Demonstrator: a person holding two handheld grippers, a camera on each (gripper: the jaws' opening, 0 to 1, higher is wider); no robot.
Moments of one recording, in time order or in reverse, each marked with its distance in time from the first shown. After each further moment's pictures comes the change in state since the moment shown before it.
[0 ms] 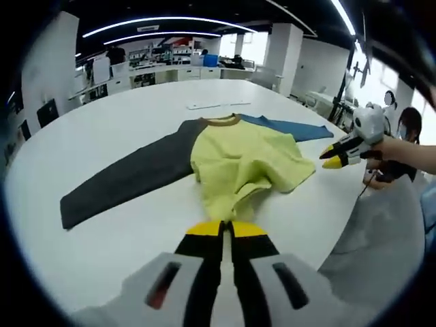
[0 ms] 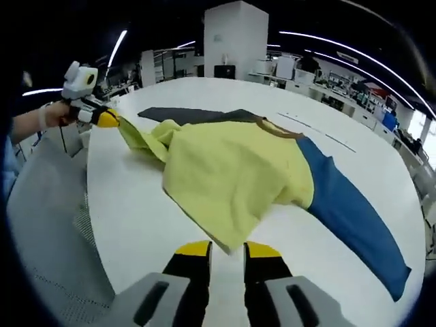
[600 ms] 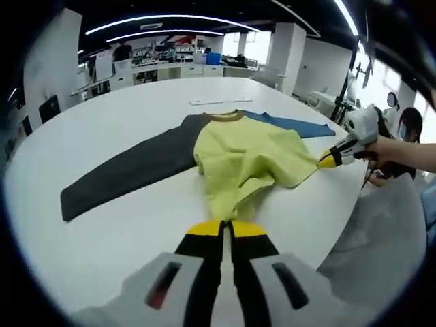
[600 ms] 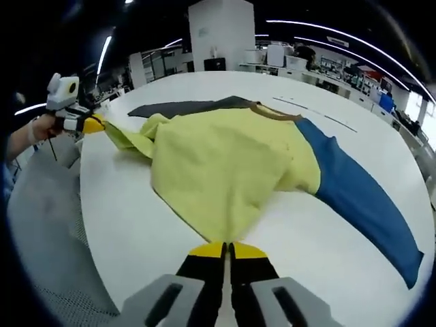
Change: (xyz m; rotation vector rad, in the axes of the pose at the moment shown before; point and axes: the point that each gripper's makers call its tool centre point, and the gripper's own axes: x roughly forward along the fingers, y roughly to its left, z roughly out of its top) left arm -0.002 0.006 -0.014 -0.017 0.014 0.009; right arm 0.003 0.006 -0.017 0.064 0.030 0.018
